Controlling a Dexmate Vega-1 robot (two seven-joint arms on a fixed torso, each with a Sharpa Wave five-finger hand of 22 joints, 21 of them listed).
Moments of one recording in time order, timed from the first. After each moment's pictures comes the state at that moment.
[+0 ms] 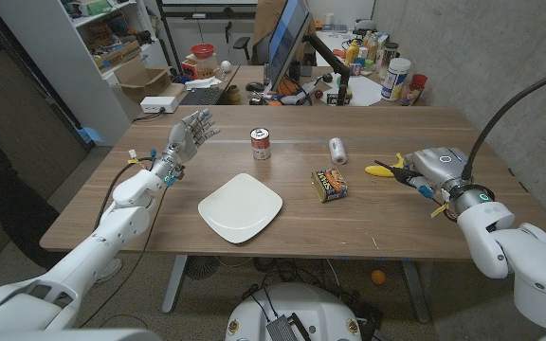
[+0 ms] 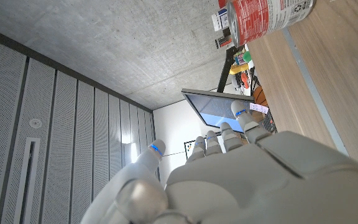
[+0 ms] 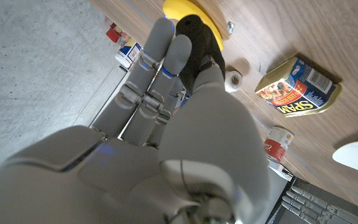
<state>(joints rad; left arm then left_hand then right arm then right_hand) 0.84 0.61 0.28 -1.18 -0.79 -0.44 -0.44 0.02 0.07 0.65 0.18 0.23 -0.08 0.02 0.18 0.17 -0.07 0.01 0.20 0.18 -0.05 0.05 0.19 0.18 -0.01 0.09 0.56 0.18 -1.57 -1.55 -0.25 -2.54 -0.49 -1.06 -0.35 1.25 0.11 -0.06 -0.08 0.46 0.75 -0.09 0.57 0.60 0.73 -0.08 0.82 0.84 1.24 -0.22 0.53 1.03 1.13 -0.21 0.71 0.39</state>
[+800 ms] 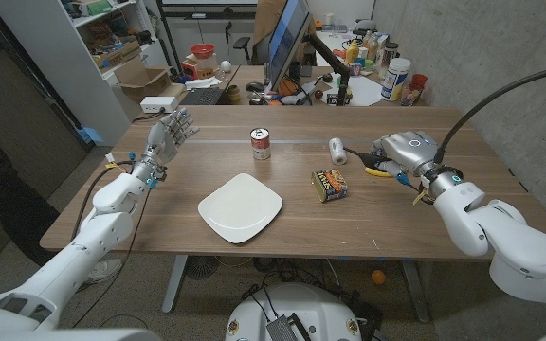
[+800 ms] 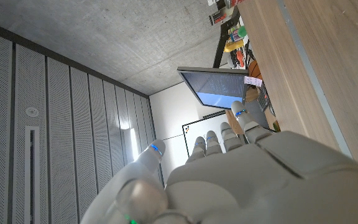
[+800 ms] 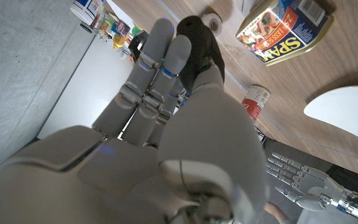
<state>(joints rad) 0.91 0.66 0.21 -1.21 -0.82 -0.45 -0.39 0.02 0.07 0.65 0.18 0.23 -0.08 0.02 0.18 0.17 -0.08 0.01 0.20 0.18 -0.05 0.05 0.19 0.18 -0.01 0.09 0.56 0.18 -1.30 -1.36 -0.41 -2.47 -0.73 -0.75 -0.18 1.26 0.12 -0.08 -0.07 0.46 0.75 -0.08 0.58 0.58 0.73 -0.08 0.81 0.84 1.24 -0.22 0.51 1.06 1.12 -0.21 0.75 0.38</state>
